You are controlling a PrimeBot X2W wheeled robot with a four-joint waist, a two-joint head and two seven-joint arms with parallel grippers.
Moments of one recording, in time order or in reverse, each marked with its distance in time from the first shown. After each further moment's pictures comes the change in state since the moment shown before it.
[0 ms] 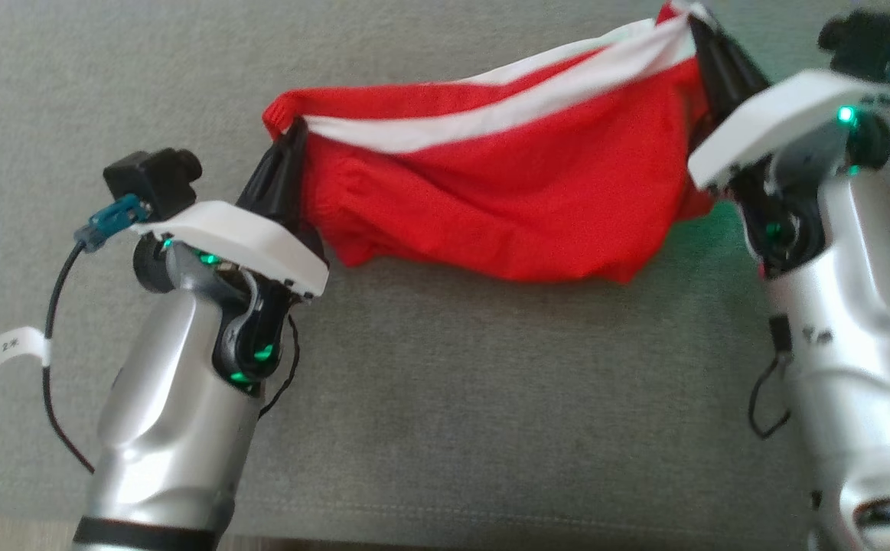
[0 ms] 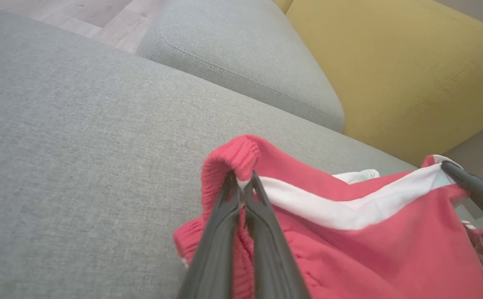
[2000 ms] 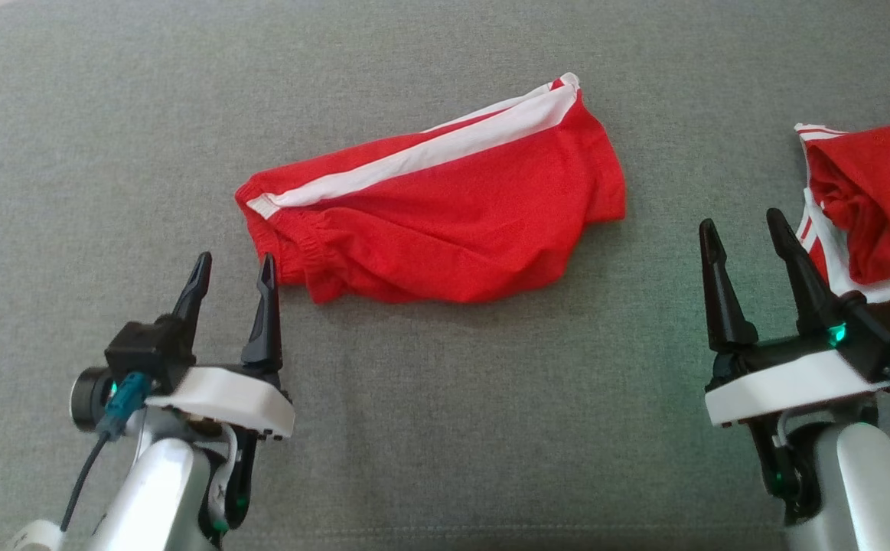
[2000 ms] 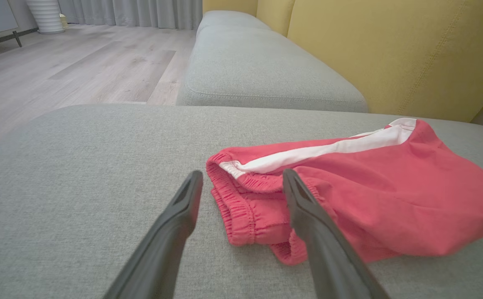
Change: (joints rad) left arm 0.339 0.120 -0.030 -0.183 0.283 0.176 -0.192; right arm 0.618 0.010 -0.049 -0.475 -0.318 0.000 -0.274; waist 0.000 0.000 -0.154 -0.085
